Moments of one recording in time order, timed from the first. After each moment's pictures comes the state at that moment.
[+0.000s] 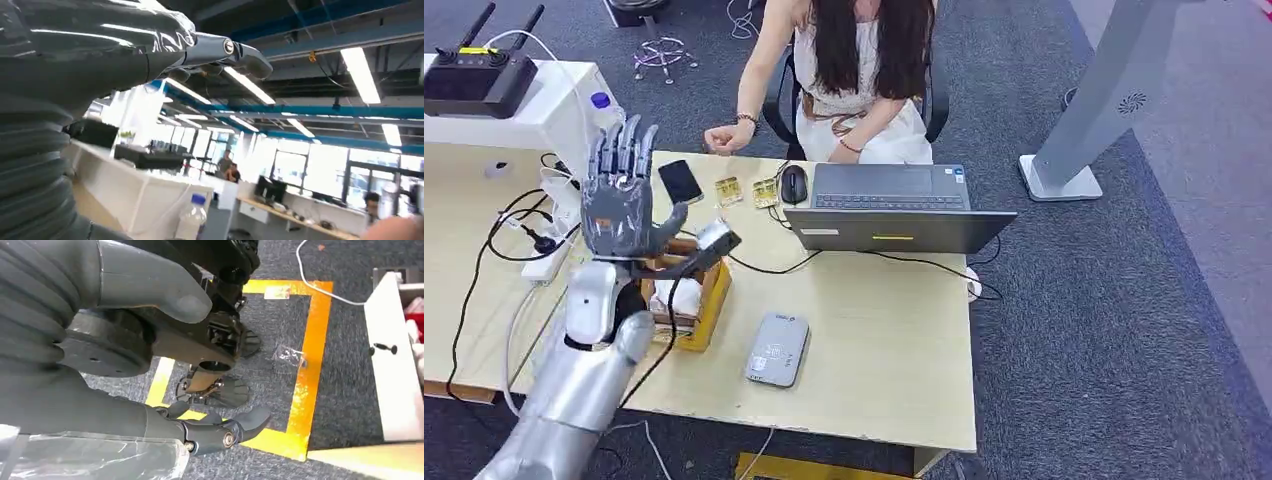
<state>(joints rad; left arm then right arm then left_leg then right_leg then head) -0.41 0.10 -0.31 -1.14 -1.32 0.43 -0.02 -0.15 0.18 -0.84 -0.21 0.83 0.10 -0.30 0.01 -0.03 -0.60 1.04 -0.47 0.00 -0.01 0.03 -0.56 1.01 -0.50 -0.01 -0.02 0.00</state>
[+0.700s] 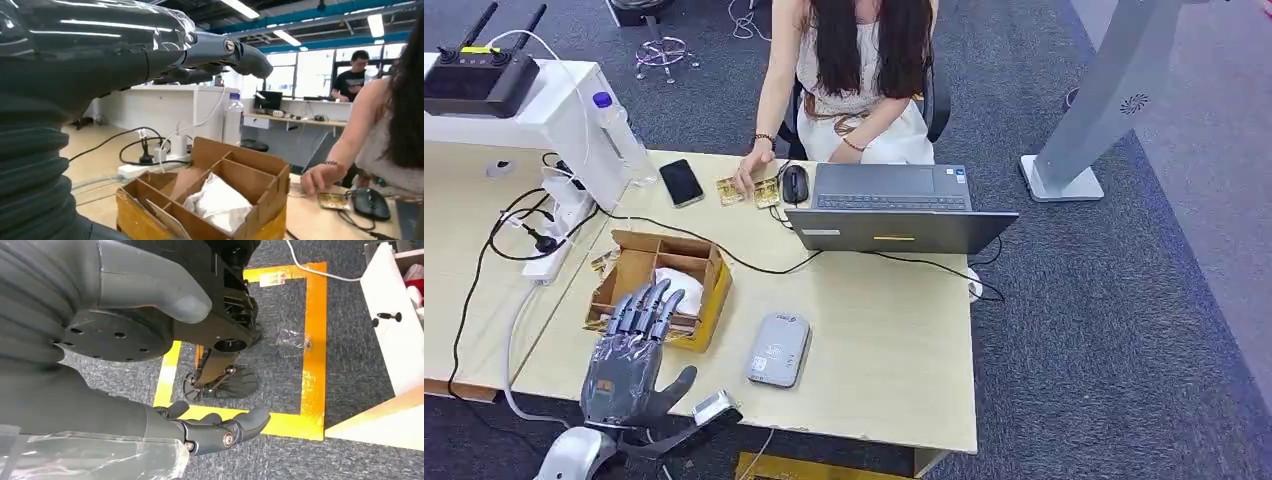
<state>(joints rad) 0.13 0.25 -0.37 -1.59 -1.25 0.22 0.09 -0.10 0.16 -0.89 -0.21 0.79 0.09 -0.34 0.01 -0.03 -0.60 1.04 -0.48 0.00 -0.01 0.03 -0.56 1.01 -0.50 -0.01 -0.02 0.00</state>
